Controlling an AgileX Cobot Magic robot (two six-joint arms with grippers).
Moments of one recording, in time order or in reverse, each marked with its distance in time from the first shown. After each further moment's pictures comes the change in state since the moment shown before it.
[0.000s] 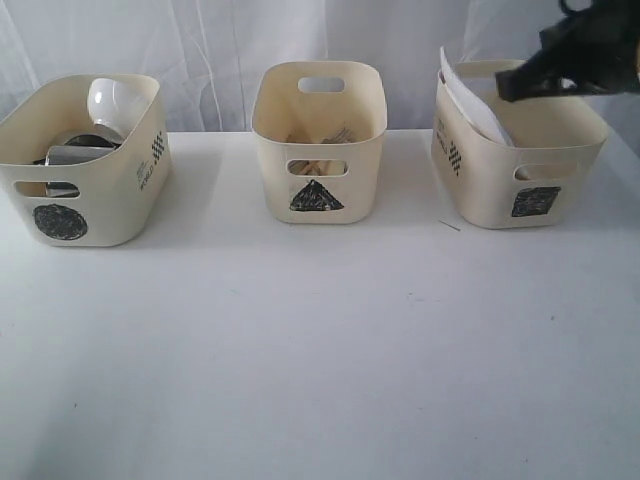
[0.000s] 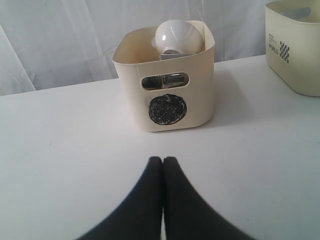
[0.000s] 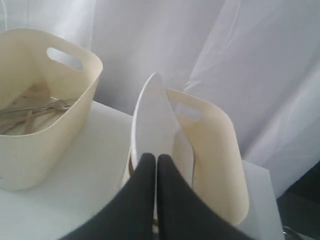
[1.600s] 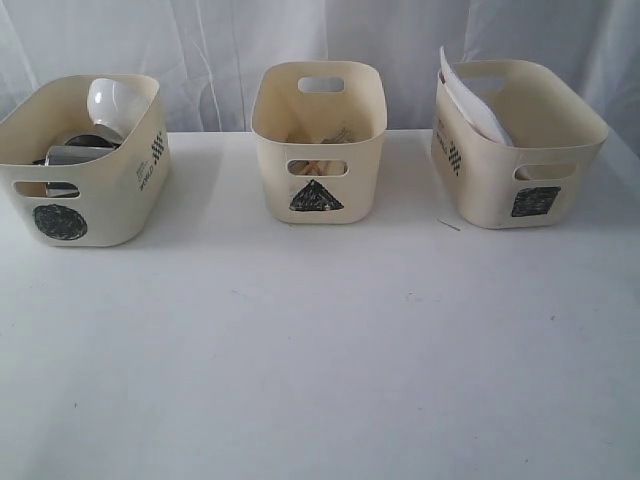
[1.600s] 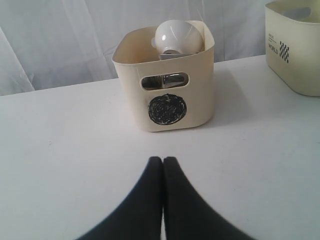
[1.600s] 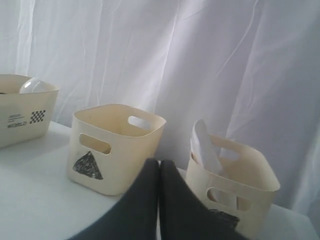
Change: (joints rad) left arm 0.000 0.000 0.000 0.000 0.000 0.000; right arm 0.018 -1.159 0.884 0.478 -0.238 -0.417
